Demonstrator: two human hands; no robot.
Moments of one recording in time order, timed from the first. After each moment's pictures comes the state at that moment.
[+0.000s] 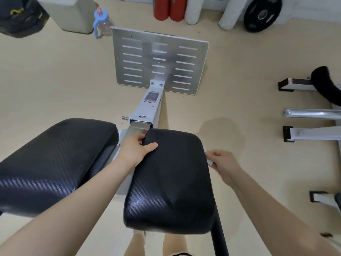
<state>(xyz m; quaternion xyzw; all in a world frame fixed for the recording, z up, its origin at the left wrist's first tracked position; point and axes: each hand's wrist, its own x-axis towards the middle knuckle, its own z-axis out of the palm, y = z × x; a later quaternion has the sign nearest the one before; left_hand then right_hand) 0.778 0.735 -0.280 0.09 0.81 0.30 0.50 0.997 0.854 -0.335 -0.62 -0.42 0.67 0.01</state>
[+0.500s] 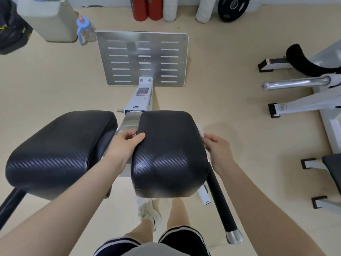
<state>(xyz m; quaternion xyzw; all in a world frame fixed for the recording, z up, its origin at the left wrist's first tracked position) 0.803 0.670 -0.254 0.05 0.77 0.40 0.49 1.013 0.777 -0.283 -0.64 -0.36 0.65 0.19</state>
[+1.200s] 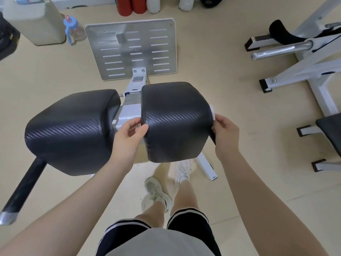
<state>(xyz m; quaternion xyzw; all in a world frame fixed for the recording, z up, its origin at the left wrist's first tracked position) 0.833 0.570 -0.250 0.15 0.75 0.46 0.45 1.044 0.679 -0.284 -0.64 -0.37 0.56 0.36</state>
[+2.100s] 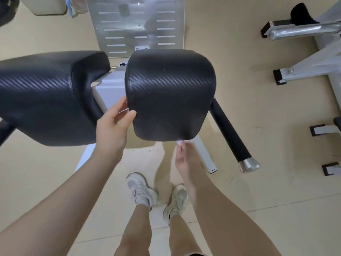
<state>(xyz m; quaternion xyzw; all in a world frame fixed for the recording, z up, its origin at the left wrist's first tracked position) 0.871 0.531 -0.295 0.20 0.78 0.49 0.34 1.045 0.559 -0.411 -0.65 -0.55 0.51 0.11</state>
